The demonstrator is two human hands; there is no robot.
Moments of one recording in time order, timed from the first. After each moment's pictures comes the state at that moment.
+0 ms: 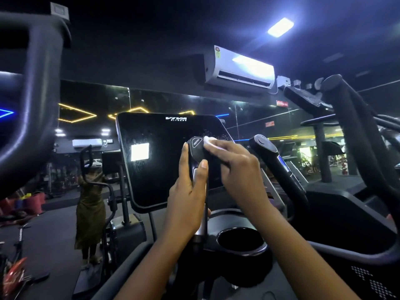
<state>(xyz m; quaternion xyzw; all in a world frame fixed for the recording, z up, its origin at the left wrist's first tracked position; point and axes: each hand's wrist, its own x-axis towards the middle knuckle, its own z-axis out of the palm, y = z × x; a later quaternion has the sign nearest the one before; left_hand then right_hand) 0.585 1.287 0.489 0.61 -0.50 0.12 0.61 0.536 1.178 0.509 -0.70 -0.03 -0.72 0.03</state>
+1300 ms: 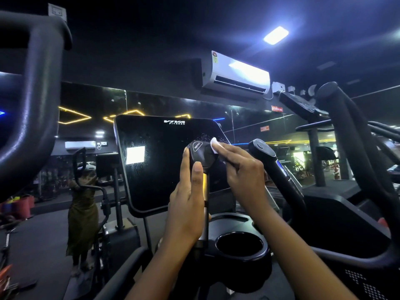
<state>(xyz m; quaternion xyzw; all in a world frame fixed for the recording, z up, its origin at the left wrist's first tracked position) 0.576 1.293 0.489 0.60 -0.48 0.09 0.63 0.545 1.154 0.507 -0.67 -0.06 -0.73 0.10</state>
